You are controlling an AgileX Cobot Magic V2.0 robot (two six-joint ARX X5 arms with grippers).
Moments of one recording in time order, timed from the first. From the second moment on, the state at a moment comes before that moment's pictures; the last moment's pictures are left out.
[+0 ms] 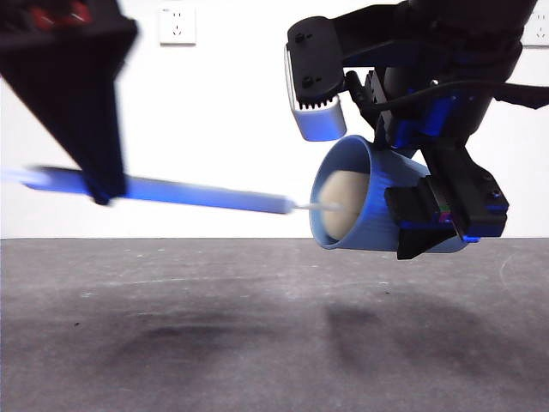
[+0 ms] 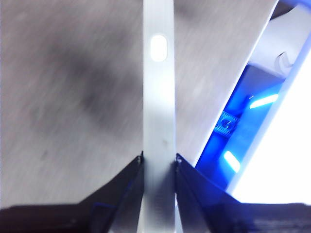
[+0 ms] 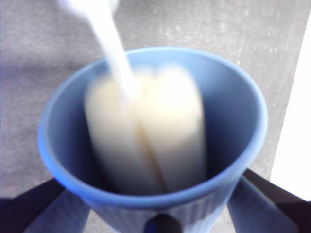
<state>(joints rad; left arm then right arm) -0.89 1.24 1.00 -0.95 -0.05 0.17 0.96 1.37 0.79 -0.40 0.65 -0.87</state>
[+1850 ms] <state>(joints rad) -0.65 1.53 0.66 -0.03 -0.18 -0.54 0.79 0.85 0.80 -0.38 0.31 0.08</state>
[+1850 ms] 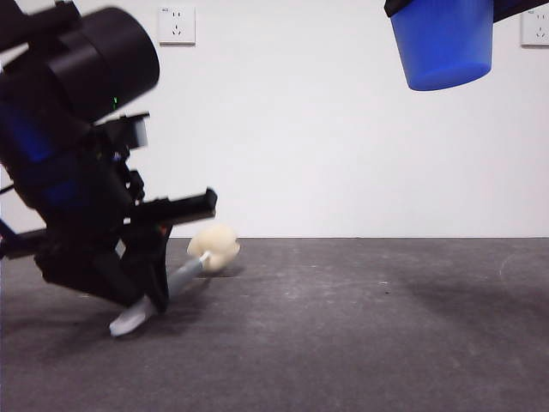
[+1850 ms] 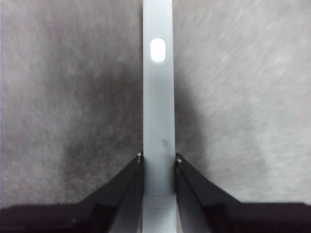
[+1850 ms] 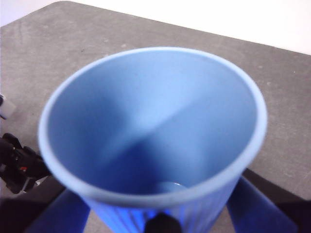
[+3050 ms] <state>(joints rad) -0.65 1.36 0.67 -0.18 0.00 -0.53 0.63 1.20 0.51 0.31 0.22 0.10</state>
